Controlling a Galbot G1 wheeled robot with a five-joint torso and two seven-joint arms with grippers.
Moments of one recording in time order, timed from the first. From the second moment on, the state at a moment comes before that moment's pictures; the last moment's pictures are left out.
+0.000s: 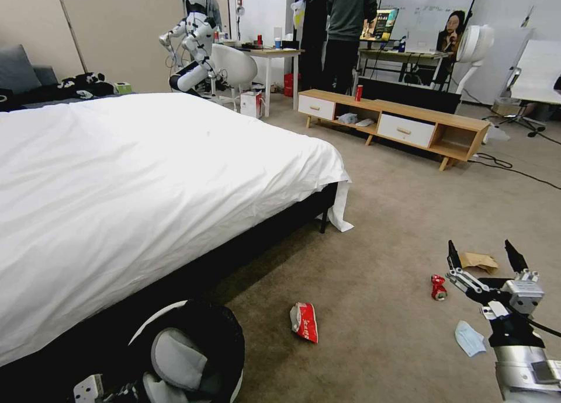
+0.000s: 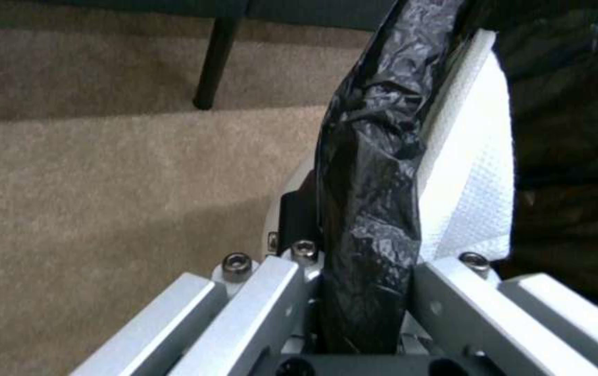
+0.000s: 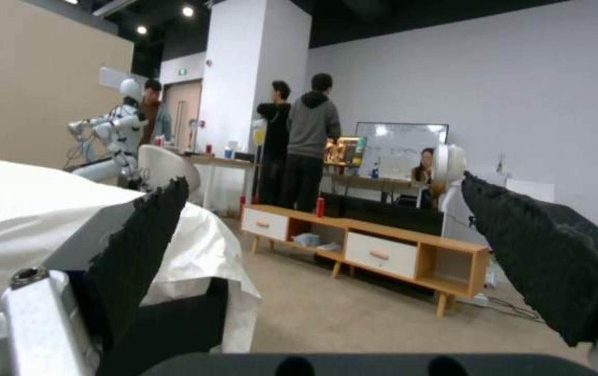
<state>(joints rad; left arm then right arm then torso) 1.78 -1.58 -0.95 -2.28 -0.75 0.74 -0.15 -1.55 1.28 0.86 2.10 0.31 0.27 -0.03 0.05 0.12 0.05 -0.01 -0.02</state>
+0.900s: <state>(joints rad) 1.79 -1.58 -0.94 -2.28 -0.75 0.74 -0.14 -1.56 1.28 0.86 2.10 0.32 0.28 -0.03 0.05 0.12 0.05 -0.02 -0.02</state>
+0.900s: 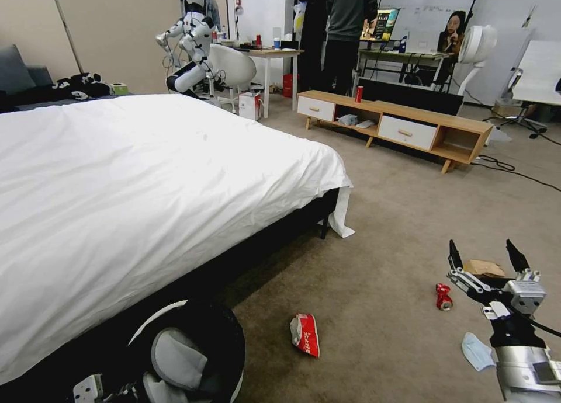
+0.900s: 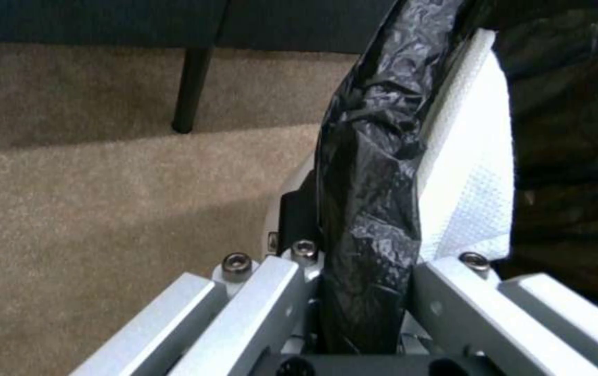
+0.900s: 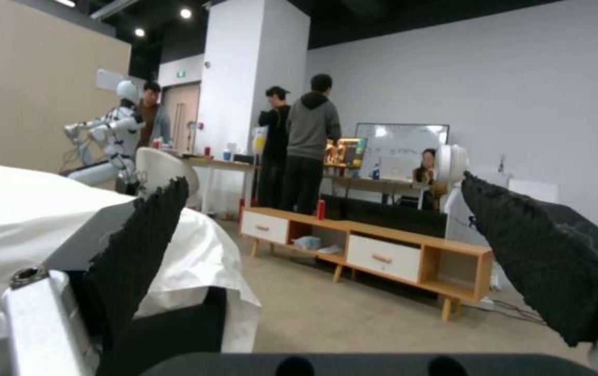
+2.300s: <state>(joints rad) 1.80 -1.53 -0.91 -2.25 -0.72 0.74 -0.12 -1.41 1.00 0.48 2.11 0.67 -0.36 0.31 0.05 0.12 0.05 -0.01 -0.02</state>
